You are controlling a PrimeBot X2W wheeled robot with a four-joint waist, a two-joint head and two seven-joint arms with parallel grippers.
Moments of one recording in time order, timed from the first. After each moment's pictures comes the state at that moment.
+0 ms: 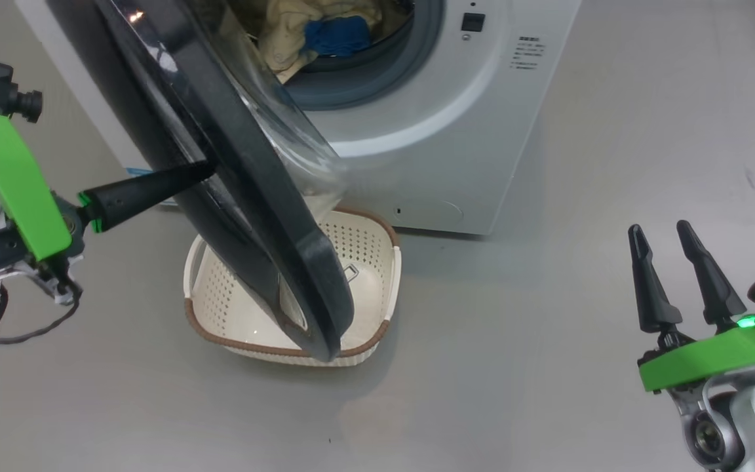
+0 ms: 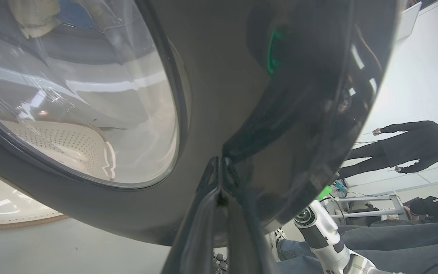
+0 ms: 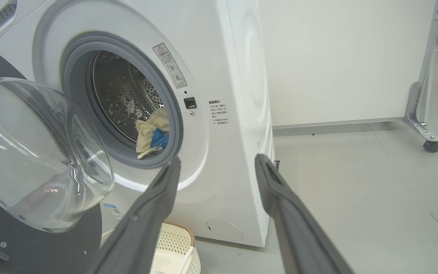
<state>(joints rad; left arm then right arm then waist) -0.69 0.54 -0.26 0.04 -1.55 -0.12 0.92 -0.09 -0.22 0.13 0.08 0.46 0.13 -0.26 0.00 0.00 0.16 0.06</state>
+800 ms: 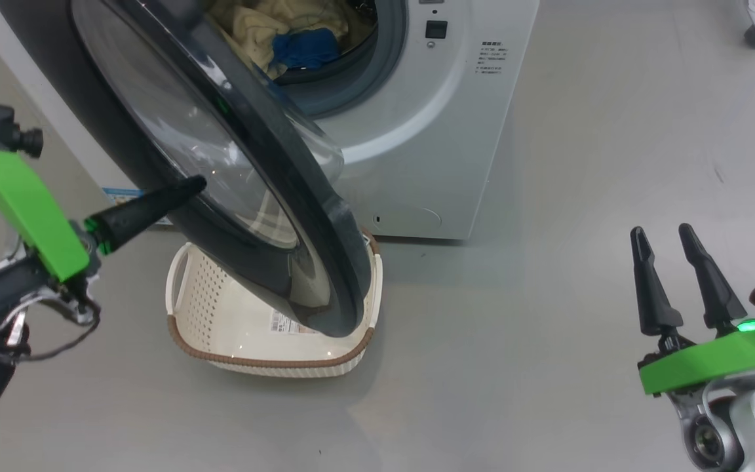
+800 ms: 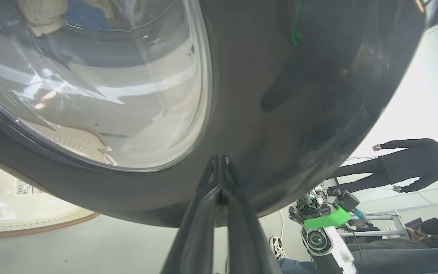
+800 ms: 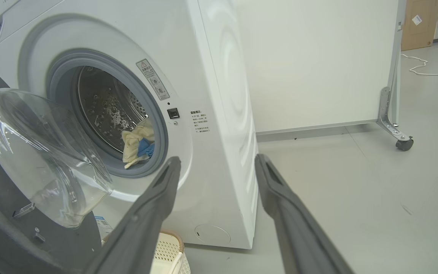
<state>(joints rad) -0.64 0.53 -0.29 0.09 -1.52 -0.12 0.76 -0.08 -0.21 0.11 0.07 0.46 0.13 -0.26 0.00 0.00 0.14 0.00</state>
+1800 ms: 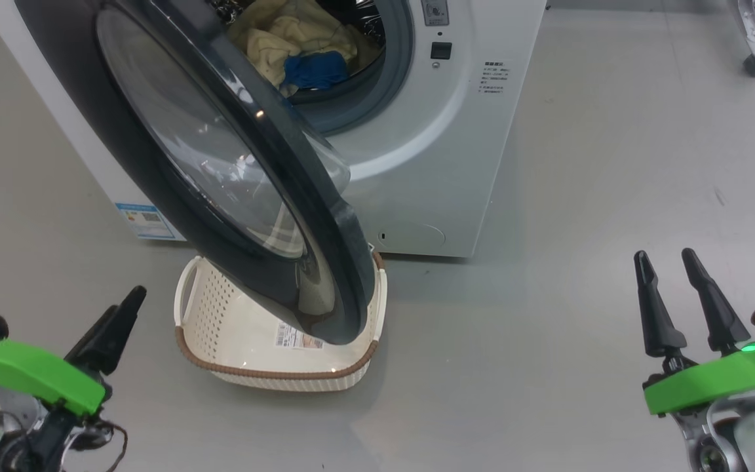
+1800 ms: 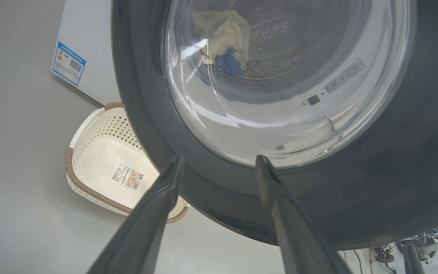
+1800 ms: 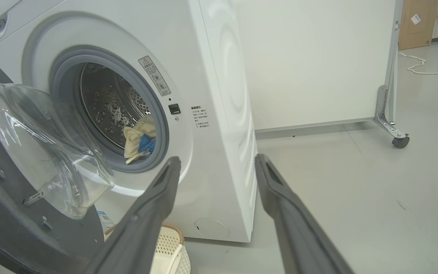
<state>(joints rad) -0.26 0.56 -0.36 0.21 -1.42 -0.12 0.11 -0.02 -0.21 0.10 0.07 0.47 0.13 -0.26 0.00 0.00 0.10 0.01</state>
